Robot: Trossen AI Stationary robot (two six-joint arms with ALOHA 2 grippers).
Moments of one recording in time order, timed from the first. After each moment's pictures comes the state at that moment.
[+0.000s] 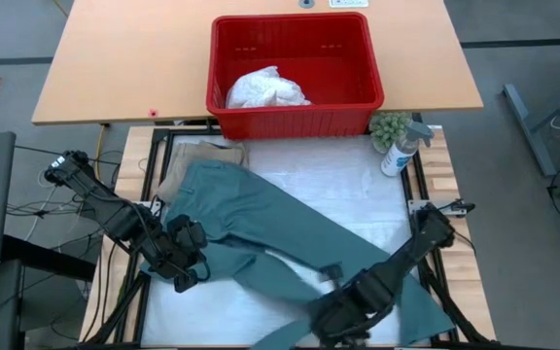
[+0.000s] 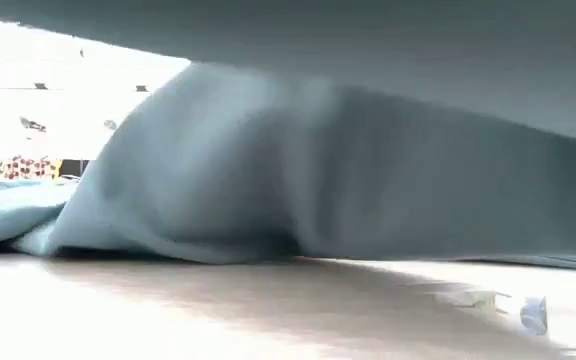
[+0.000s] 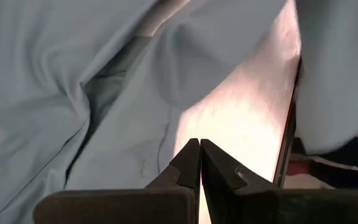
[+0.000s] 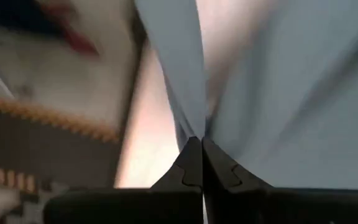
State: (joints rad) left arm -0.65 1.23 1.25 -1.06 -0.24 -0.95; right arm 0.69 2.11 2.32 -1.57 0.03 0.44
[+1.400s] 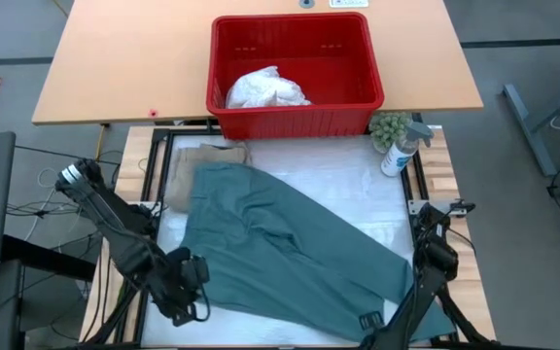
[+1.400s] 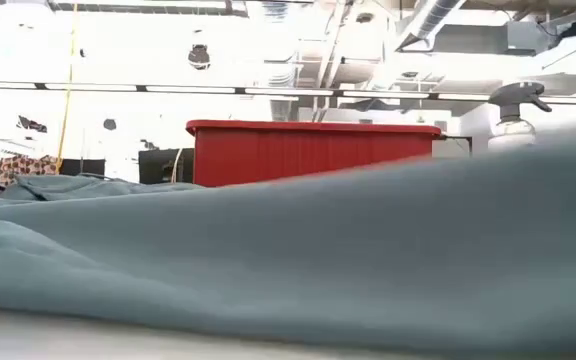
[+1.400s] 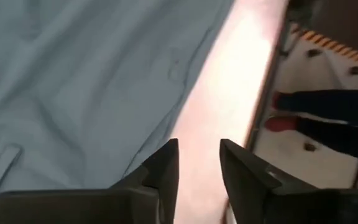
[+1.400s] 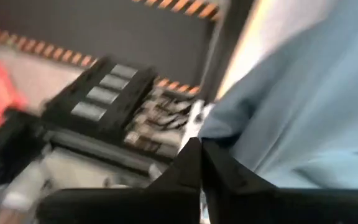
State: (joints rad) left arm -0.80 1.42 1.25 -0.97 -0.11 -1.12; right arm 0.92 2.28 2.17 -1.57 -0.38 0.65
